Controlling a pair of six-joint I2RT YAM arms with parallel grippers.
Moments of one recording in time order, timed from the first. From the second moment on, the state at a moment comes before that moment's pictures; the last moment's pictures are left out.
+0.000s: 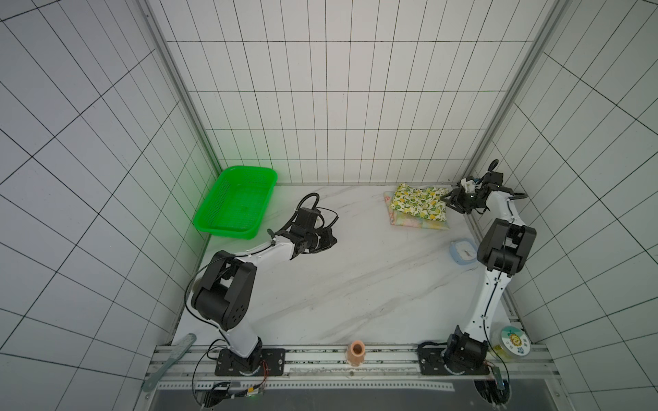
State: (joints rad) left arm -0.46 1.68 1.03 -0.18 0.42 -0.69; right arm -0.38 2.30 2.06 -0.79 -0.67 0.18
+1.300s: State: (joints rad) left arm -0.37 1.65 0.96 -0.15 0.48 -0.63; right arm 0.14 2.11 1.68 -0.17 -0.11 0.27
